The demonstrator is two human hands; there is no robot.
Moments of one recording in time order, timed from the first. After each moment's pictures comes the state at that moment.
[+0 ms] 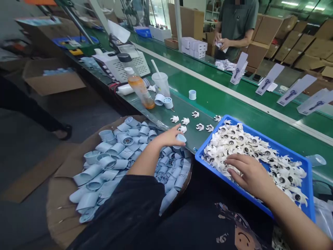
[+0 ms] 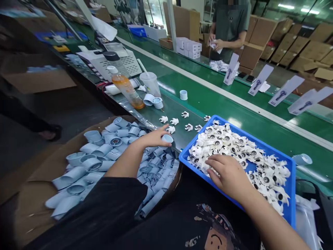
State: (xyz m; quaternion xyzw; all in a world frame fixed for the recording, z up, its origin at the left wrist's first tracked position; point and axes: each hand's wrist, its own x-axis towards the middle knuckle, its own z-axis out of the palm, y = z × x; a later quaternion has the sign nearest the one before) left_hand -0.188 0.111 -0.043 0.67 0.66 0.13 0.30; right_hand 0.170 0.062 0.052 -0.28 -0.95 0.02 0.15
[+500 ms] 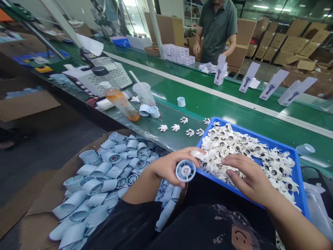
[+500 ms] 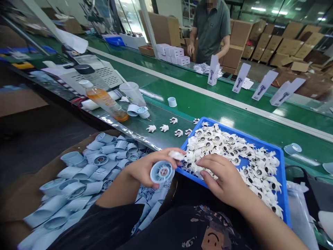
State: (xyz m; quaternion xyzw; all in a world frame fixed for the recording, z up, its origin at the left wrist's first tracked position) left_hand -0.119 0.067 0.020 0.80 0.26 0.31 0.45; right_hand 0.165 0.044 0.074 -0.29 -0.90 0.13 0.30
